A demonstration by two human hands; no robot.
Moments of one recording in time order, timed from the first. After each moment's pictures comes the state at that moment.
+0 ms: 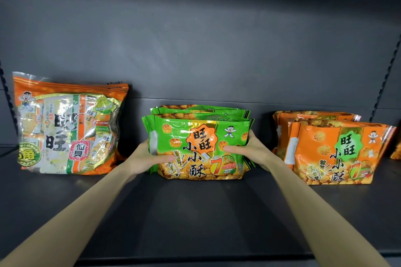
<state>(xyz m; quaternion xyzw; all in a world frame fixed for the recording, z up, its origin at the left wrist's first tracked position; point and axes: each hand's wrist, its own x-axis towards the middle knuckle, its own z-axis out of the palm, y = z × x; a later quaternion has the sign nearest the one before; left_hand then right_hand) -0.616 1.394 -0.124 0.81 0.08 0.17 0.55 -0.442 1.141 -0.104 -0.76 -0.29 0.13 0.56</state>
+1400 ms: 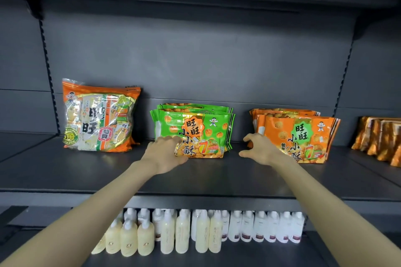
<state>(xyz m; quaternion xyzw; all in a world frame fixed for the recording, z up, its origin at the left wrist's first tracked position) -0.718 1.244 -0.086 0.97 0.16 0.18 0.08 -0.552 1.023 -0.076 -0.92 -0.32 -0.05 0.24</state>
